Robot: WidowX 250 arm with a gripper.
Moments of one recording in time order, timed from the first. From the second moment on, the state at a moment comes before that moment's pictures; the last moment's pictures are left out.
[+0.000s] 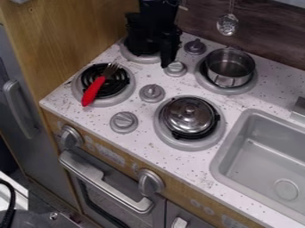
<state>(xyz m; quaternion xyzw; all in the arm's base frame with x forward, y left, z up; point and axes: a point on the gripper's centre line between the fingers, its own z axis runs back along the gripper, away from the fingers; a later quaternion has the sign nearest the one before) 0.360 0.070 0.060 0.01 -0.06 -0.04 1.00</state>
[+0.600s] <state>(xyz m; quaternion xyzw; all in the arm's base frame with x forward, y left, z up) 0.369 0.137 0.019 0.00 -0.04 0.01 1.00</state>
